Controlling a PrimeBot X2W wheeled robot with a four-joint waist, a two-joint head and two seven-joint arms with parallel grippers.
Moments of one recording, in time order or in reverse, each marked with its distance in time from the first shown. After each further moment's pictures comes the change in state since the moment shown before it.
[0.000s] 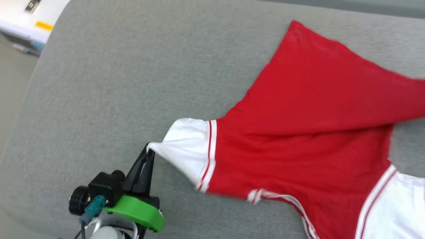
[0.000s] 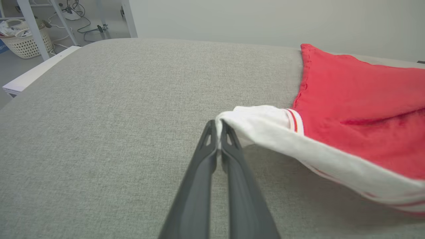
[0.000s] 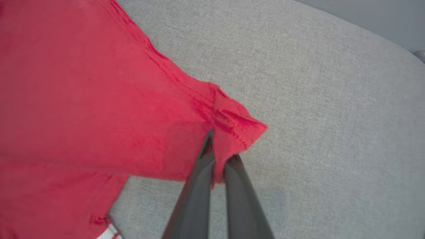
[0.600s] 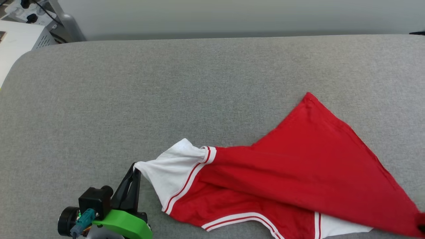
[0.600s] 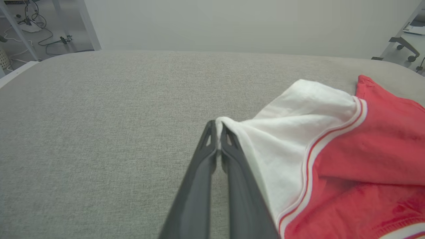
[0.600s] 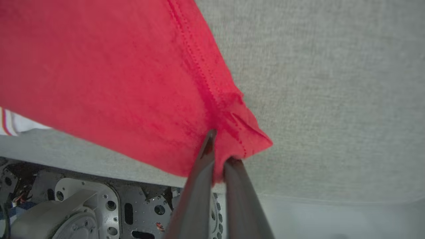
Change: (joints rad) left arm 0.088 0.036 0.031 0.024 -0.036 0.025 0.008; right arm 0.653 0.020 -0.101 -0.151 0.086 0.000 -0.086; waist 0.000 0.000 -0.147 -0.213
